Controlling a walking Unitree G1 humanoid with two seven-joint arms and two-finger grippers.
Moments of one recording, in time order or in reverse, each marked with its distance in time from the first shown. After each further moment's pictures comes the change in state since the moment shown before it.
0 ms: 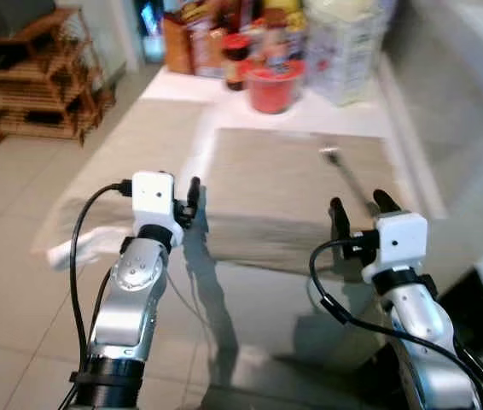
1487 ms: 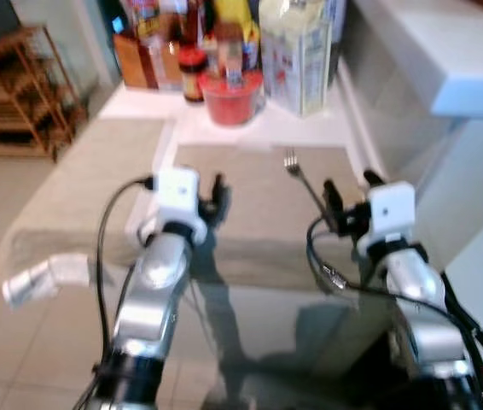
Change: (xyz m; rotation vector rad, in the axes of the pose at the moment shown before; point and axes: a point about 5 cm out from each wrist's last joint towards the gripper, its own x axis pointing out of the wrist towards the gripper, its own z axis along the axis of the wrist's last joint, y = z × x) left arm 0.006 -0.022 0.006 -0.008 -0.028 -0.051; right arm 0.040 -0.002 0.003 0.021 -0.004 0.061
